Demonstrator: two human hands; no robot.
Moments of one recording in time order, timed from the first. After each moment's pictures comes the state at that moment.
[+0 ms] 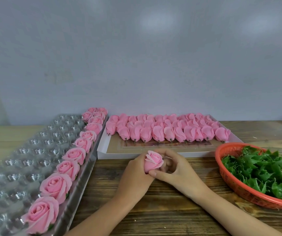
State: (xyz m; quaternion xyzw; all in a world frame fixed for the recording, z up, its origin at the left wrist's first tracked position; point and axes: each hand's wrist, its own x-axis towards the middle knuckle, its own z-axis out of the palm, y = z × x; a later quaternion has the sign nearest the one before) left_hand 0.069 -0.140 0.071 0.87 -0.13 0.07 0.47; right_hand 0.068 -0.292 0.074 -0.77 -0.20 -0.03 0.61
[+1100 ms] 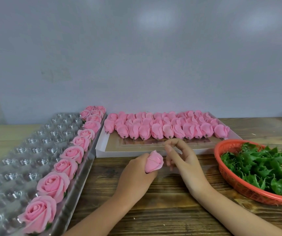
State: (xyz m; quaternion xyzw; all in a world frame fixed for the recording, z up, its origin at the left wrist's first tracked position) left_hand 0.068 -0.141 0.065 0.89 -0.14 0.09 0.42; right_hand 0.069 -0.296 0.076 -0.69 -0.15 -0.12 0.70
